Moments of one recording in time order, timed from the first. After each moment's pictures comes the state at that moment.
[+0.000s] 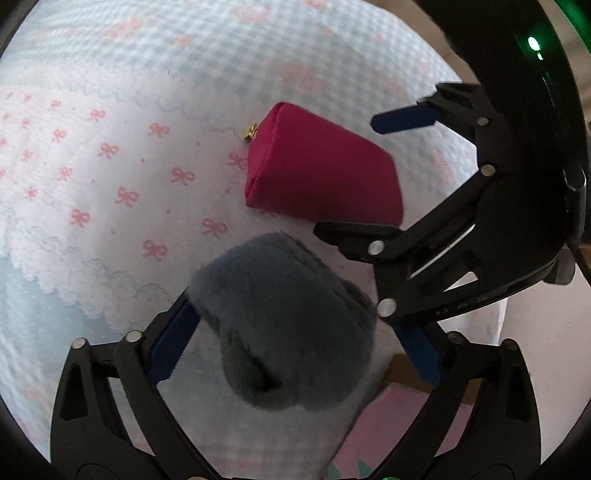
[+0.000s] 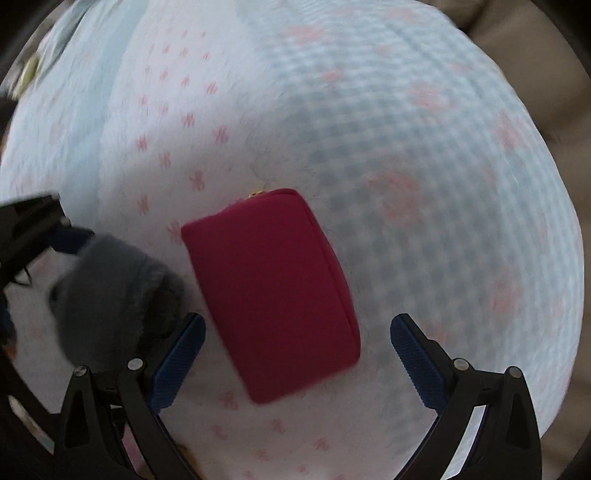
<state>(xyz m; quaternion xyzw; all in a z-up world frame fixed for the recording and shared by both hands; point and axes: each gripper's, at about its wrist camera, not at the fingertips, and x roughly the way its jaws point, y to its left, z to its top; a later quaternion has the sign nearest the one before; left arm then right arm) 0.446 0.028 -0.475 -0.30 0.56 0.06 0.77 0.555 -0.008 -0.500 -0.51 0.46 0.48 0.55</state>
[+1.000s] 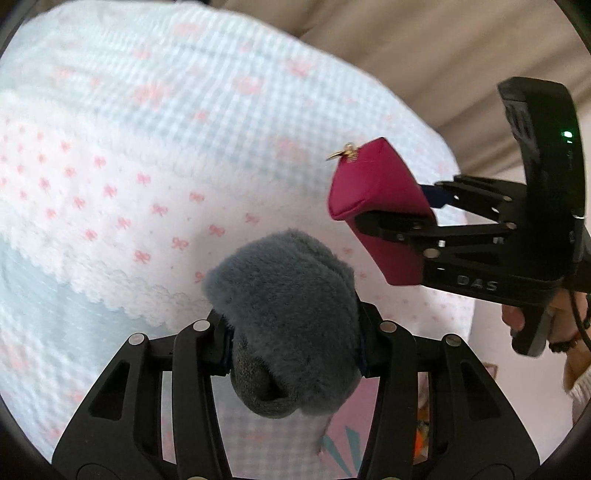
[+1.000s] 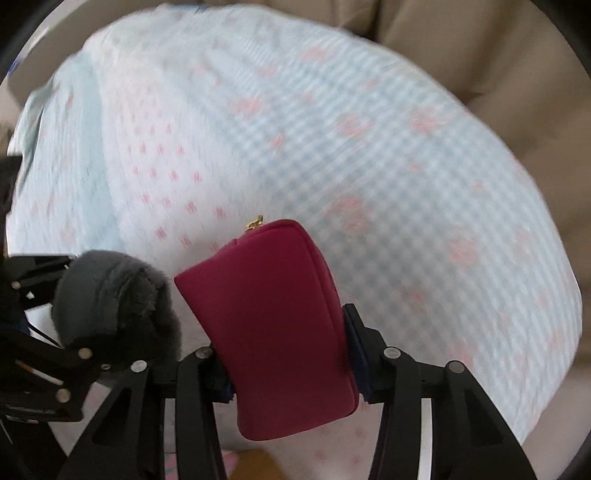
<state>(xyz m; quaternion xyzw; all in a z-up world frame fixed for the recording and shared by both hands) 0.403 0.059 -0.381 -0.31 0.49 0.03 0.81 0.552 -0.035 -0.399 -0.34 0.50 0.42 0.68</state>
